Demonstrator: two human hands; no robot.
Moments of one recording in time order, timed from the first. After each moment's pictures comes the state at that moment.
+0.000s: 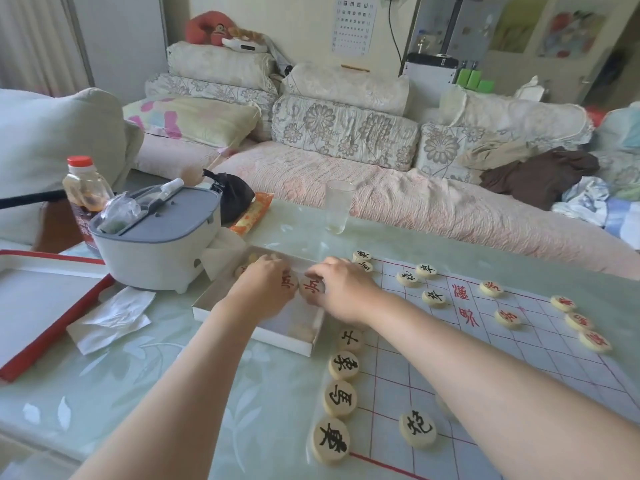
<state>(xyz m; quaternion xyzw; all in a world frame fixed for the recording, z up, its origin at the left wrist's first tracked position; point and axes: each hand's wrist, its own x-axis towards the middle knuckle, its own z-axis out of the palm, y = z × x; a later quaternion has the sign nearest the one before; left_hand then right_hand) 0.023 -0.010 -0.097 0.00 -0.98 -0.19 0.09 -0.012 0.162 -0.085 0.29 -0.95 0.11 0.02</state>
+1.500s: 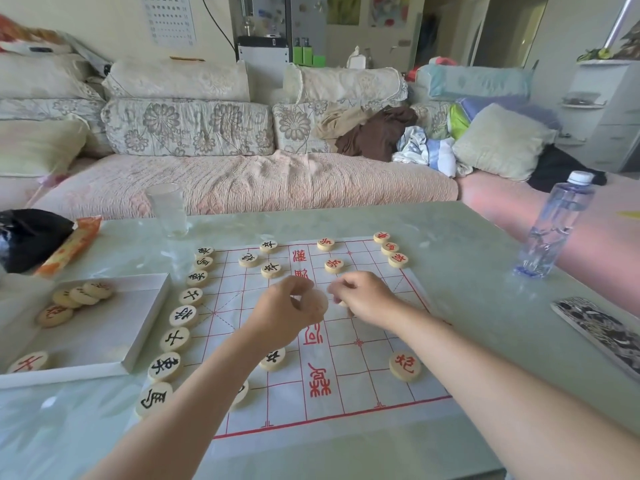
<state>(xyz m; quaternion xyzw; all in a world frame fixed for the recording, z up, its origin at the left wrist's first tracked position) 0.082 0.285 -0.089 -0.14 -0.87 -0.47 -0.05 0.092 0.468 -0.090 -0.05 -0.90 0.43 -0.01</state>
